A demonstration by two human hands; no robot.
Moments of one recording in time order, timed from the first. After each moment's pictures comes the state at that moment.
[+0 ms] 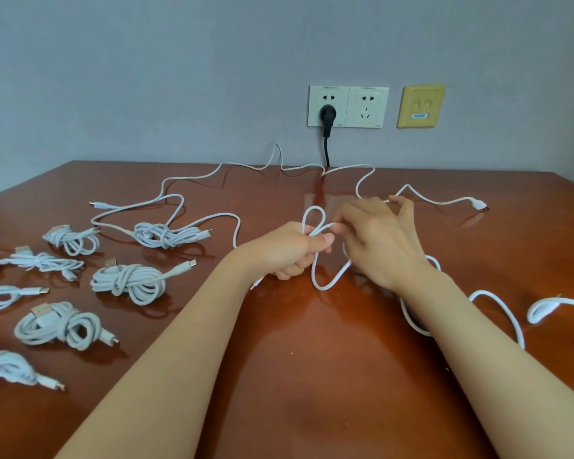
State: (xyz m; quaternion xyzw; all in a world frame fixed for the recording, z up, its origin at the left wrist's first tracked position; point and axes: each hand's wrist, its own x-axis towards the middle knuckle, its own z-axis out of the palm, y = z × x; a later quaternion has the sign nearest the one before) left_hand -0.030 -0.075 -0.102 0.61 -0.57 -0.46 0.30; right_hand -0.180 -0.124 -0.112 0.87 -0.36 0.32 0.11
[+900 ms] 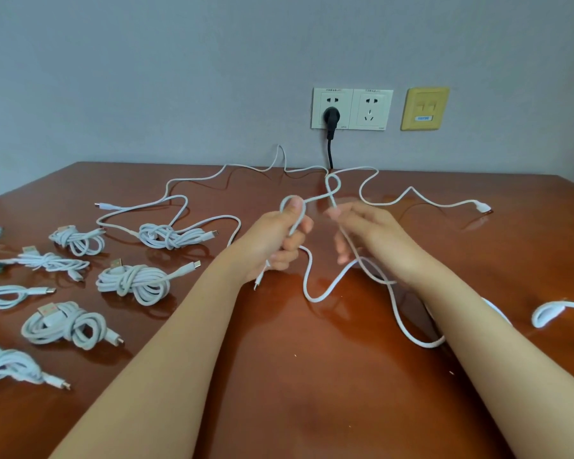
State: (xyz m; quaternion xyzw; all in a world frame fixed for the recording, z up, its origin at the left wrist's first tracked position) left_hand -0.017 -0.075 -0.105 0.54 -0.46 -0.50 0.49; right_hand -0.174 -0.119 -0.098 0.72 -0.35 0.35 -0.49
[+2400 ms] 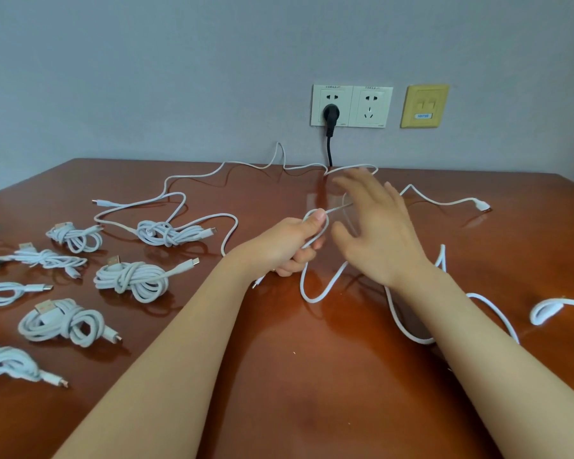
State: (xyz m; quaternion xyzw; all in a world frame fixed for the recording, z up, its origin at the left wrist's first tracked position) left_hand -0.029 -0.074 -0.104 0.57 -0.56 -0.48 0.36; right_hand -0.174 -0.110 -0.100 0.86 -0.36 0.35 -0.01
